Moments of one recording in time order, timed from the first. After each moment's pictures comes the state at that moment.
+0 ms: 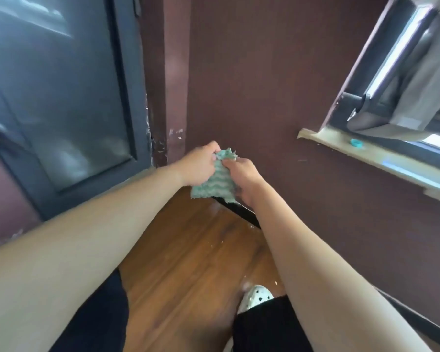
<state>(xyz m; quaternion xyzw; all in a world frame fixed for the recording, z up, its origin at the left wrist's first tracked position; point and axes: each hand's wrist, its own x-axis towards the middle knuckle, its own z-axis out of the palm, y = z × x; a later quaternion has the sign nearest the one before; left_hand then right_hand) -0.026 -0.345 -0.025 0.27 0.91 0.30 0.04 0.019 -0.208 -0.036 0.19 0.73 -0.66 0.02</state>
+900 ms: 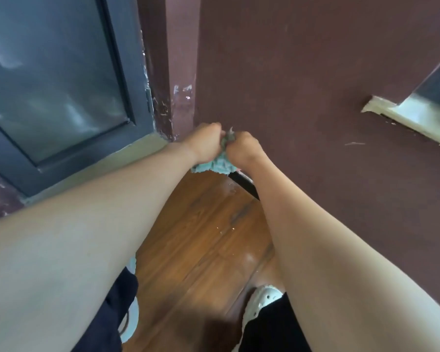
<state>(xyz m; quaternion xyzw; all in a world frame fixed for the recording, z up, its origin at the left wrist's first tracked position) -0.163 -0.316 -0.122 0.20 0.94 0.27 0.09 -0.129 -0.192 -0.117 0.14 0.93 -0.34 0.05</state>
